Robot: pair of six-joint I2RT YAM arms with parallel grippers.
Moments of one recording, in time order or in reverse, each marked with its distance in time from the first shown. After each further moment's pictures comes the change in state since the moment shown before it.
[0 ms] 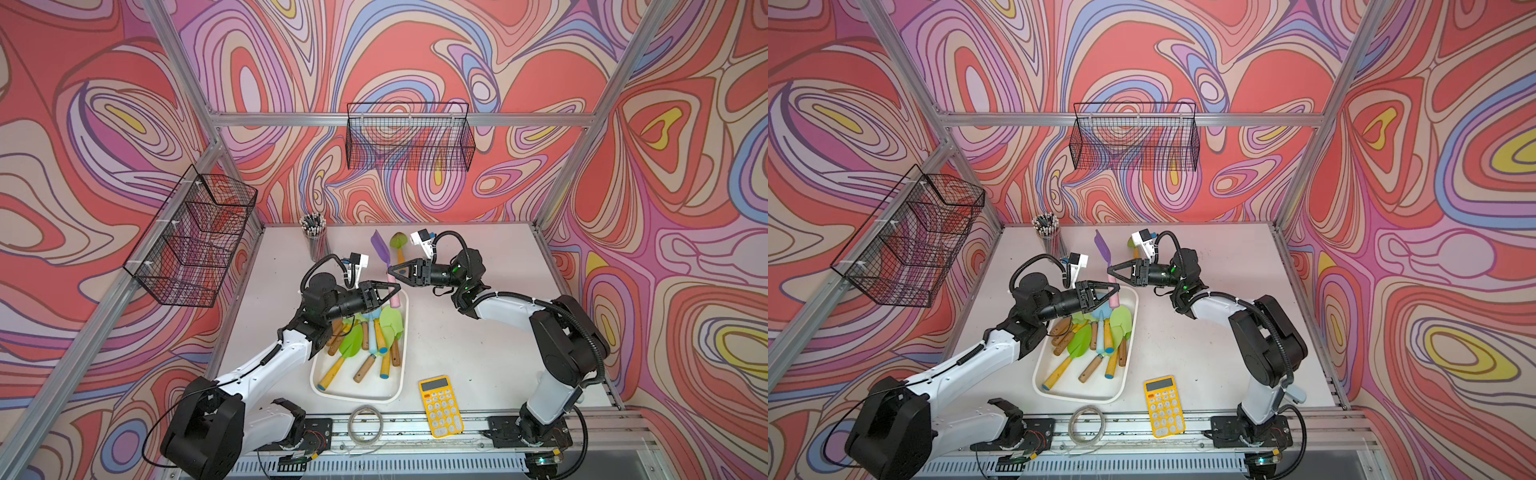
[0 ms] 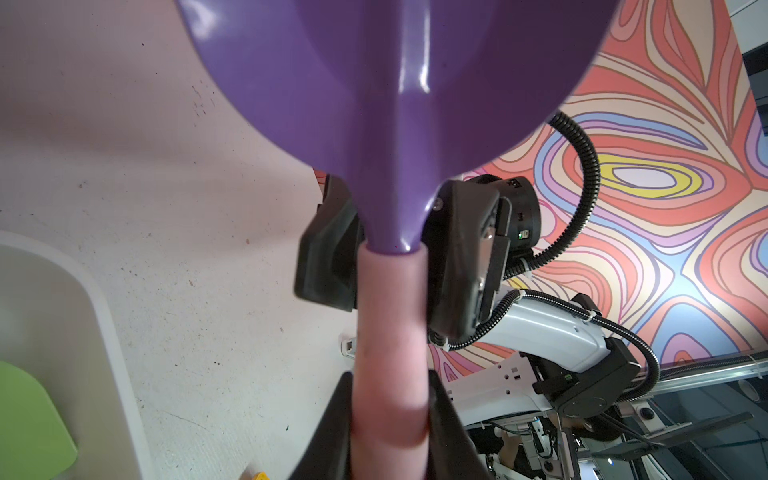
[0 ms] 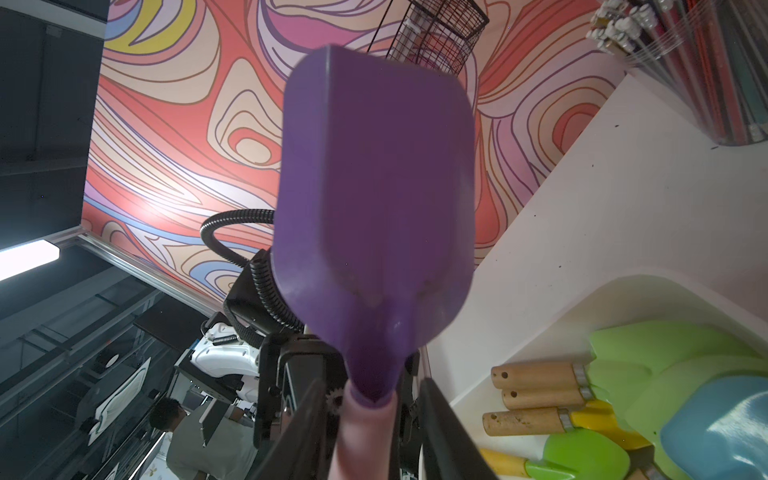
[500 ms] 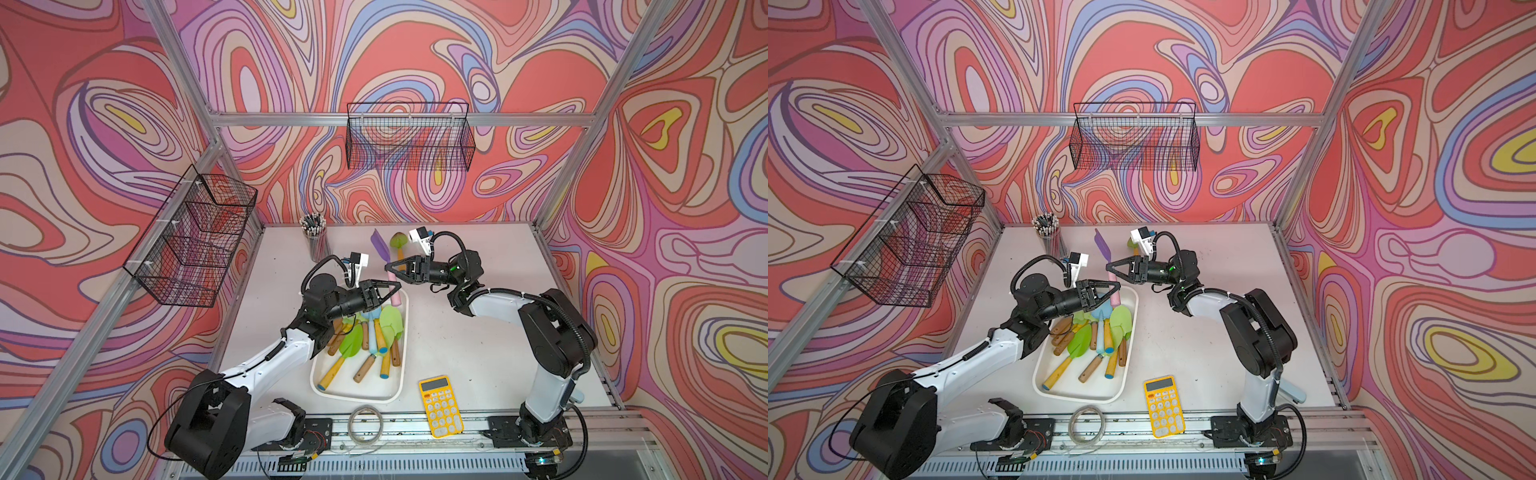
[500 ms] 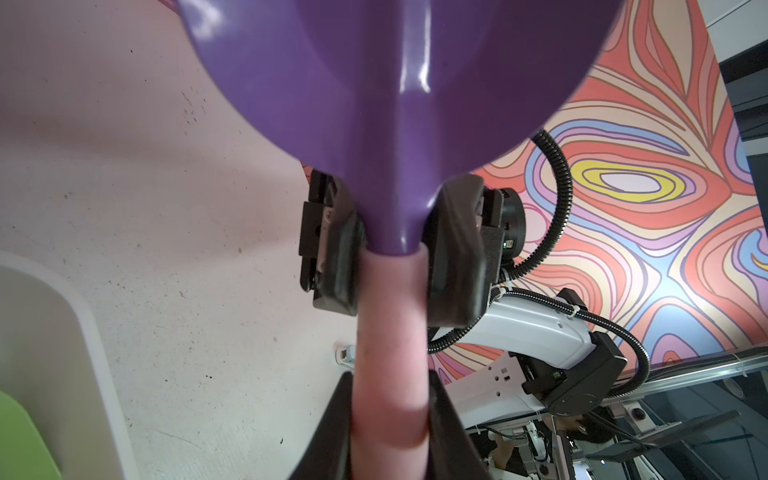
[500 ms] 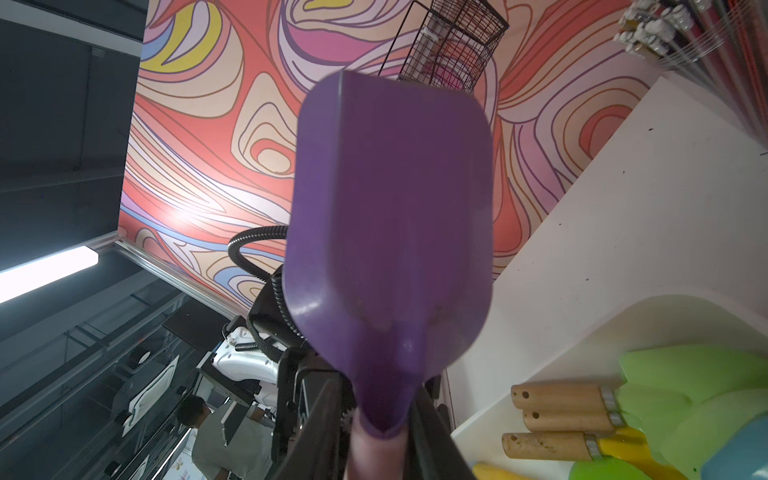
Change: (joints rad) left arm -0.001 0.040 -0.014 0.098 0.002 -0.037; right arm 0.003 0.074 0.034 0.149 -0.006 0.121
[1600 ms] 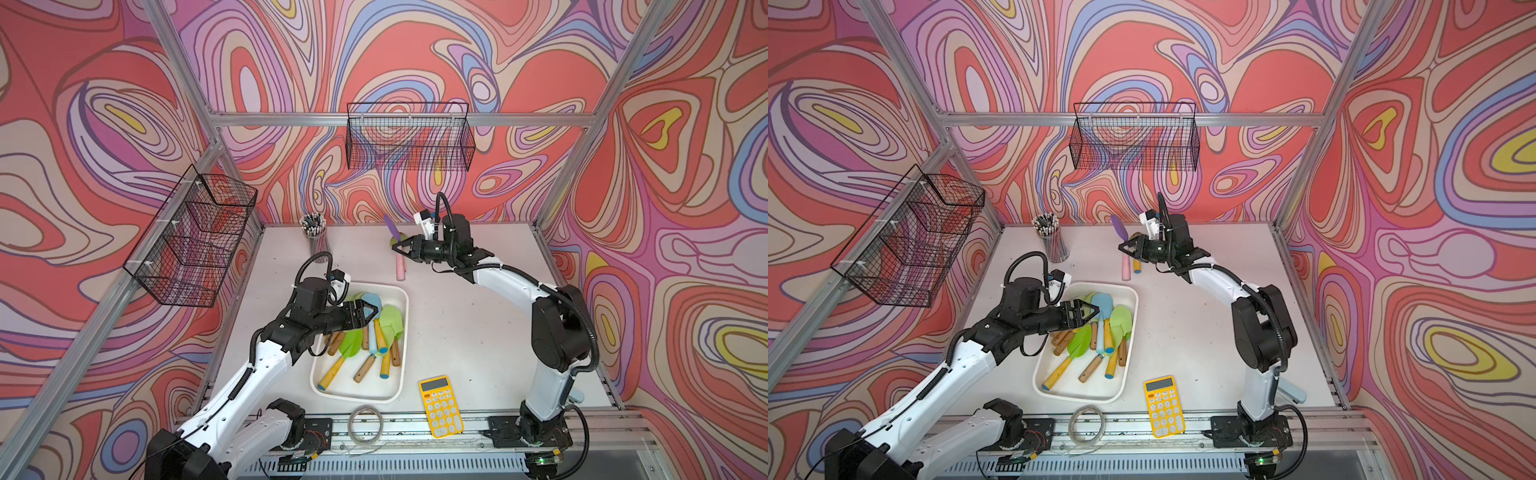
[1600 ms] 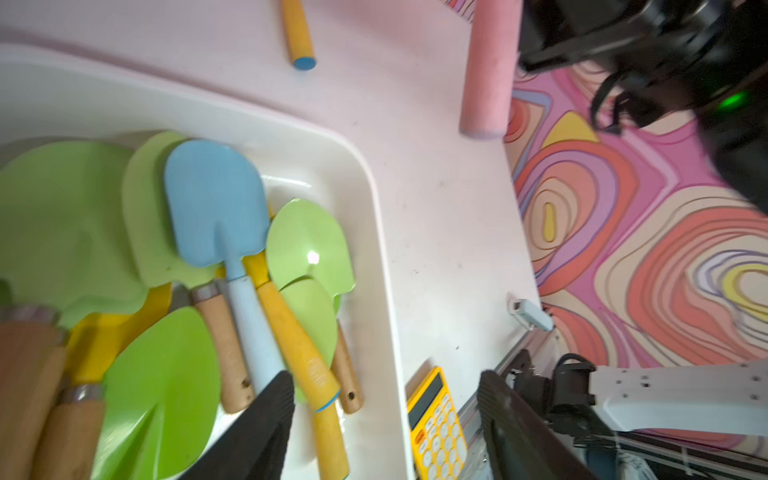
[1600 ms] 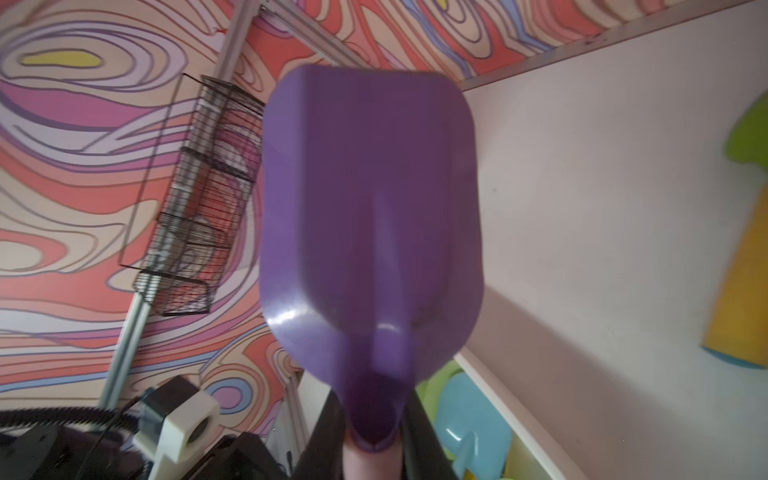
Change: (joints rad) left arm 0.043 -0.243 0.129 -1.084 -0.322 0.556; right arm -0.082 0.039 0.431 -1.200 0.352 -0.668
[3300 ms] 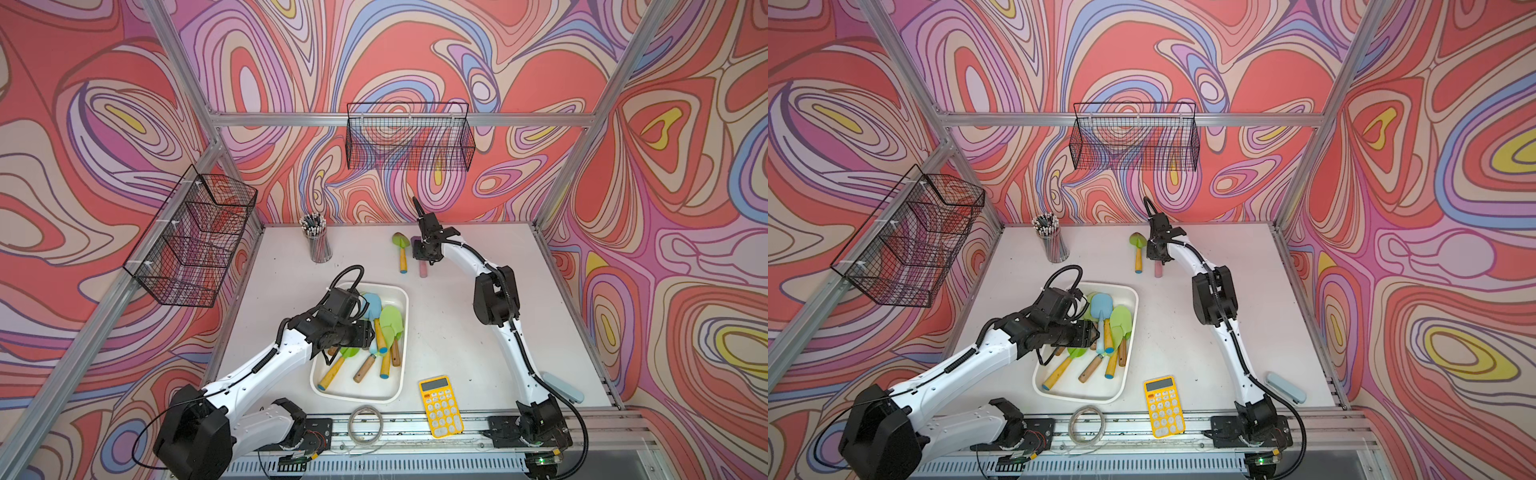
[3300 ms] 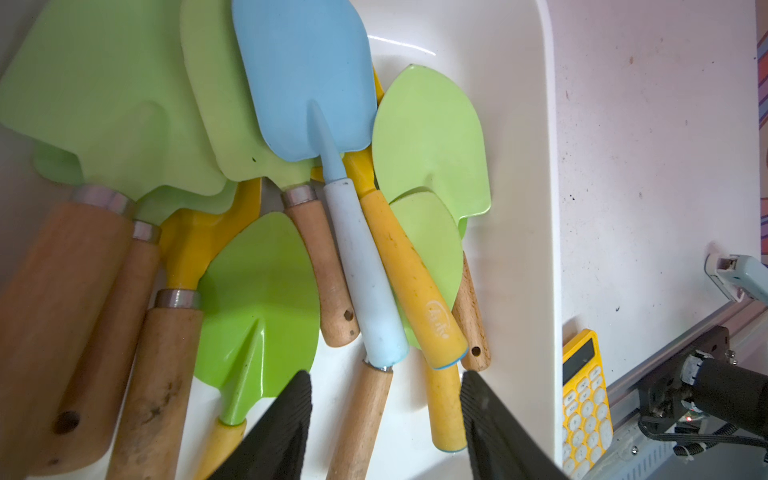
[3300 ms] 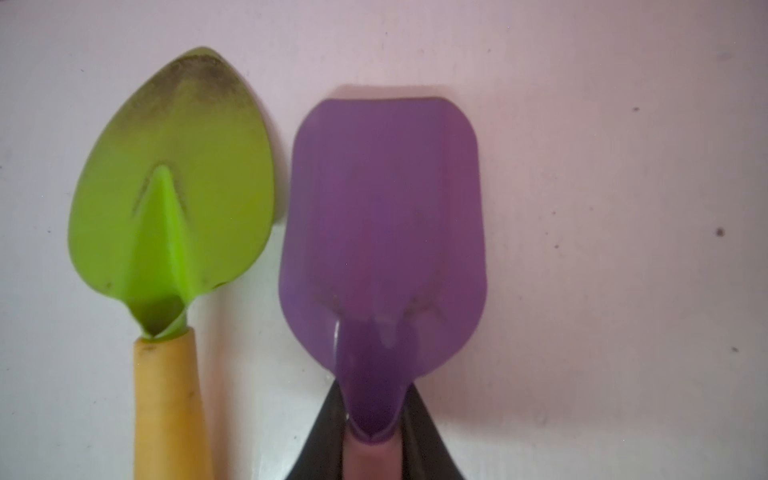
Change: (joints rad) left arm -0.155 0.167 0.003 -0.121 -0.256 0.069; right arm -0.065 0.751 0.909 -0.757 0.692 -0.301
